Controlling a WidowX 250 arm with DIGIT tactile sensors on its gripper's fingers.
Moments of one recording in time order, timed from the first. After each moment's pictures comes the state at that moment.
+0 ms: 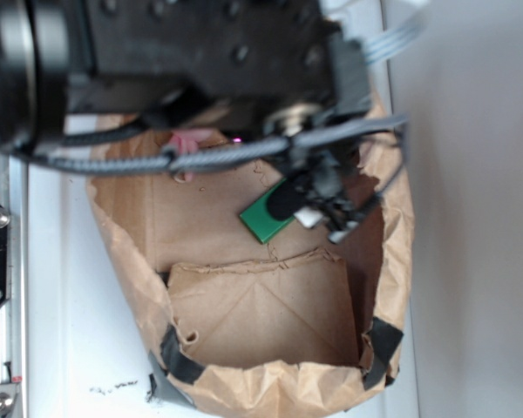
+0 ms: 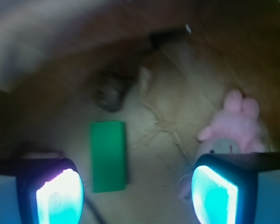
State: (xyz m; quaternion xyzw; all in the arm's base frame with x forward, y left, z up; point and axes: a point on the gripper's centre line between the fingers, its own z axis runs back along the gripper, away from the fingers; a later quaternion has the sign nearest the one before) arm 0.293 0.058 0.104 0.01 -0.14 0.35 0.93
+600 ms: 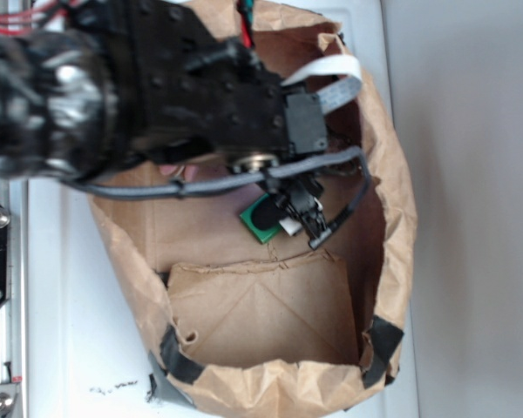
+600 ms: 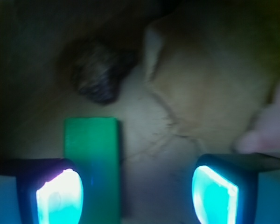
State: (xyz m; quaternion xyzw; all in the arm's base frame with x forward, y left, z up) arm 0.308 0.055 0.059 -0.02 -0.15 0.32 0.94
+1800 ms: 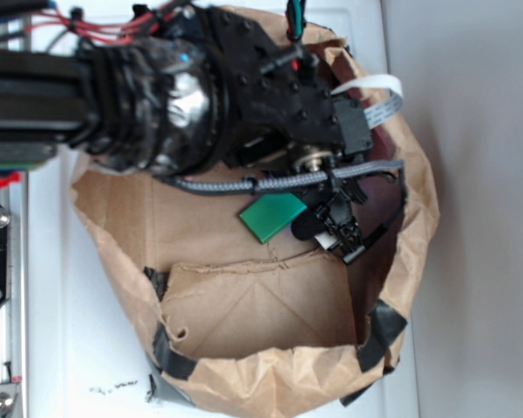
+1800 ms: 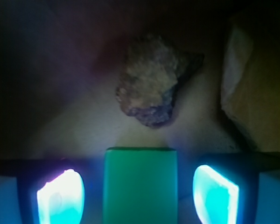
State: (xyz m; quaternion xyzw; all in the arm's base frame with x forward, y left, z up) arm 0.330 0.048 0.040 -0.04 -0.15 0.31 0.94
